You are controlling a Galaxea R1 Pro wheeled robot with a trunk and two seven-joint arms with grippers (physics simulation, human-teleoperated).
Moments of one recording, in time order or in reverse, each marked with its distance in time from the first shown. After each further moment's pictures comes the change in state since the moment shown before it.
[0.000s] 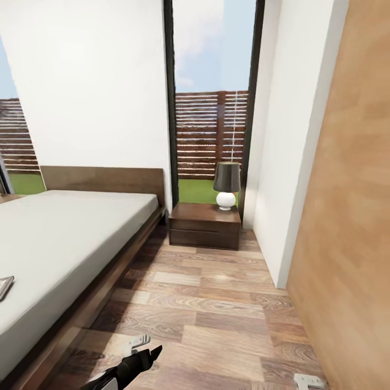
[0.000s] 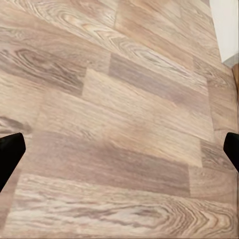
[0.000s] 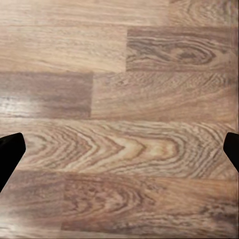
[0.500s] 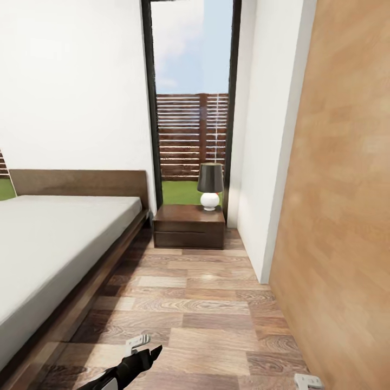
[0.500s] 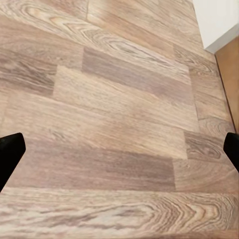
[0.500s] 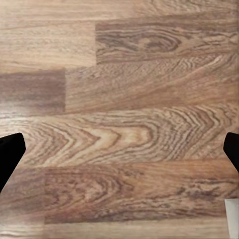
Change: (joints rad) left arm 0.000 0.000 0.001 0.000 0.000 0.000 0.002; right arm 0.000 0.000 0.000 0.000 -0.003 0.000 0.000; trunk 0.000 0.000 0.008
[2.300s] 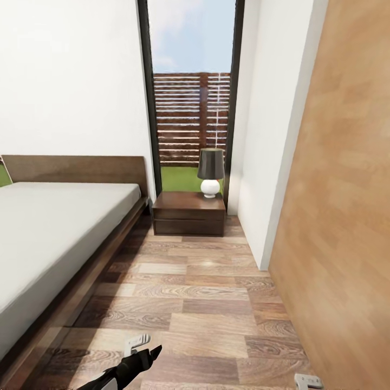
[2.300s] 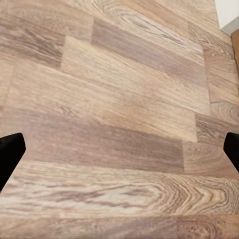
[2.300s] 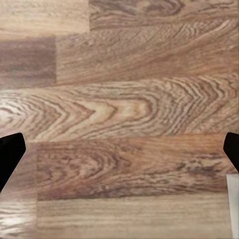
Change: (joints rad) left arm 0.000 0.002 0.001 0.001 0.001 -0.001 0.000; right arm 0.000 0.000 0.000 0.000 0.002 0.000 0.000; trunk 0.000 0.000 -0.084
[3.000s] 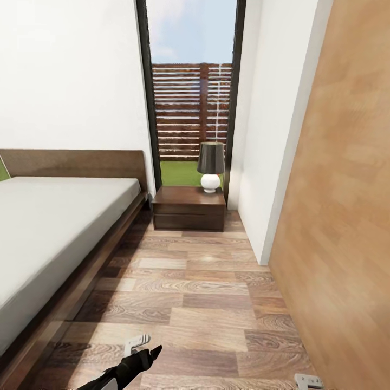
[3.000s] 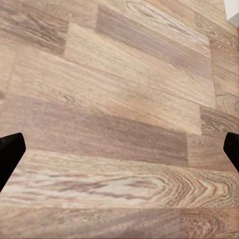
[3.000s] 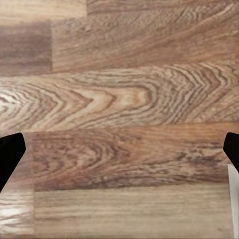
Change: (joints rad) left arm 0.000 0.000 0.000 0.000 0.000 0.000 0.000; right arm 0.000 0.000 0.000 0.000 0.000 0.000 0.000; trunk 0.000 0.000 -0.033
